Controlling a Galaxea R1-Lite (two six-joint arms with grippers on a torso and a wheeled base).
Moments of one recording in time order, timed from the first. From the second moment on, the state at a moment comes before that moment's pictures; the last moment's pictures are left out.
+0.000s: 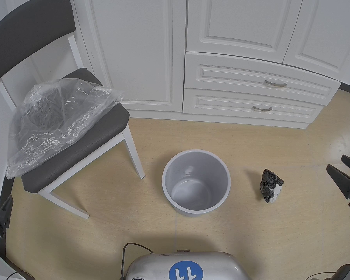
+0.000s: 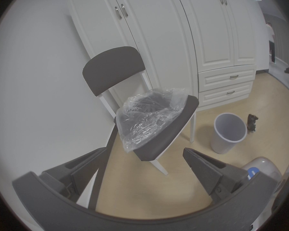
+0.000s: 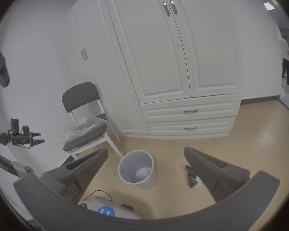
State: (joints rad) left arm 0.02 0.56 -0.41 0.01 0.18 0.28; right arm 0.29 0.81 -0.32 -0.50 0.06 0.14
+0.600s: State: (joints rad) left arm 0.12 0.81 -0.37 -0.19 0.31 0.40; right arm 0.59 1.10 -0.33 -0.73 -0.21 0.25
